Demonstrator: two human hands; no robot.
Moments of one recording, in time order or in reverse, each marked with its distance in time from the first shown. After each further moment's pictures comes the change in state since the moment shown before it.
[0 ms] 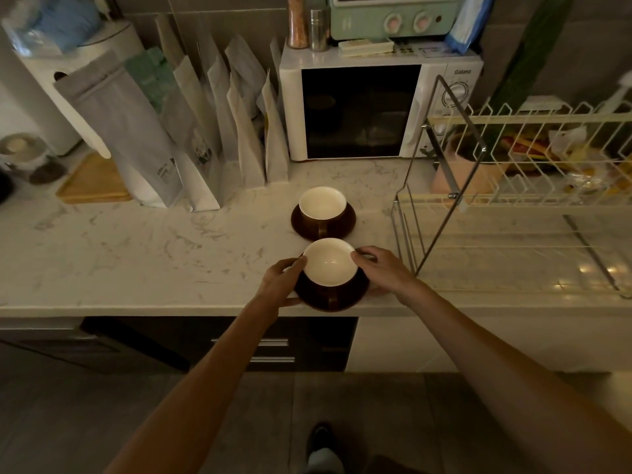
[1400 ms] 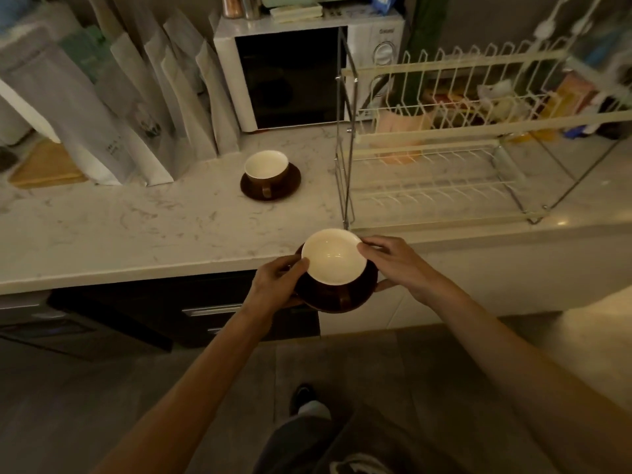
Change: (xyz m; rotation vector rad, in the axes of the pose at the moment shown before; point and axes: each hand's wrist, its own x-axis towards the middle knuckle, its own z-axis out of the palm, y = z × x) left_hand -0.135 -0.035 0.087 0.032 -0.085 0.108; right_hand -0.133 0.090 -0.070 0.252 -0.012 -0.006
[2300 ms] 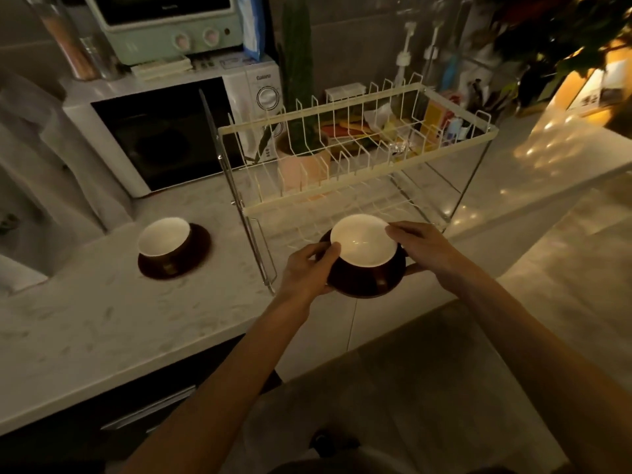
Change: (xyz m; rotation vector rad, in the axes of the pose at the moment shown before) left_hand 0.059 0.092 0.160 -0.008 -0.289 0.107; right_hand 0.000 0.007 -0.158 0.134 0.433 0.087
